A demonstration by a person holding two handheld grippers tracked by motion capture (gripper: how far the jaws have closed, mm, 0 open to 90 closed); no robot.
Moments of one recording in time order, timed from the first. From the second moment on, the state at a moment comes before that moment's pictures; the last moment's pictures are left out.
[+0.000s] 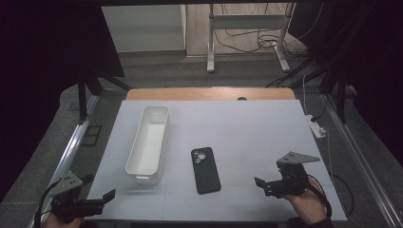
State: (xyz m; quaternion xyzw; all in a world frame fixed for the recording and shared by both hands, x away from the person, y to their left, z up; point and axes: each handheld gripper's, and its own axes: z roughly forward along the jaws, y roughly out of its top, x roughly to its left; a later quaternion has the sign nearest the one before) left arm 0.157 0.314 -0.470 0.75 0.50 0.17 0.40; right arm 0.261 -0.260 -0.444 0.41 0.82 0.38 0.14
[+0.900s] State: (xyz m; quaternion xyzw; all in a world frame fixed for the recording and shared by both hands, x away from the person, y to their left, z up) left arm 0.158 0.316 -0.470 0.75 0.50 0.17 0.40; right arm 0.279 -0.229 -0.452 0.38 0.84 0.37 0.12
